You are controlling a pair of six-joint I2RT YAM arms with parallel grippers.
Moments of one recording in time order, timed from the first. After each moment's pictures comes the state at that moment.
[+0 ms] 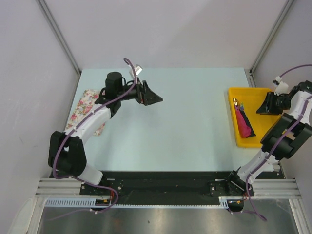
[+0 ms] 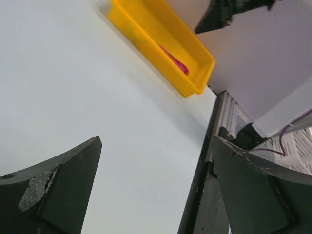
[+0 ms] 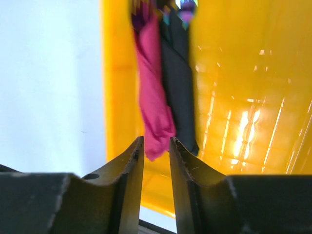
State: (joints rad) left arm -0.35 1.50 1.11 0.17 0.89 -0.47; right arm -0.68 1.87 1.62 -1.10 -0.61 -0.55
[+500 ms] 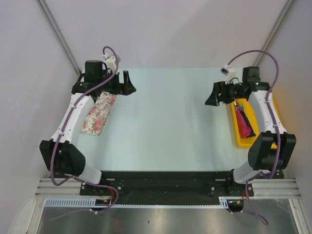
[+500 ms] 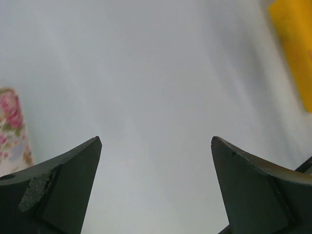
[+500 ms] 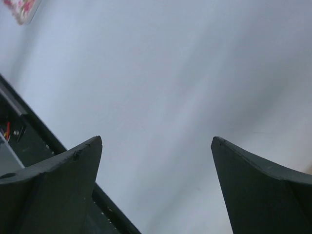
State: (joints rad) left arm -0.14 1.50 1.50 -0.59 0.49 -0.11; right arm -0.14 1.59 1.50 -0.88 -0.77 -0.28
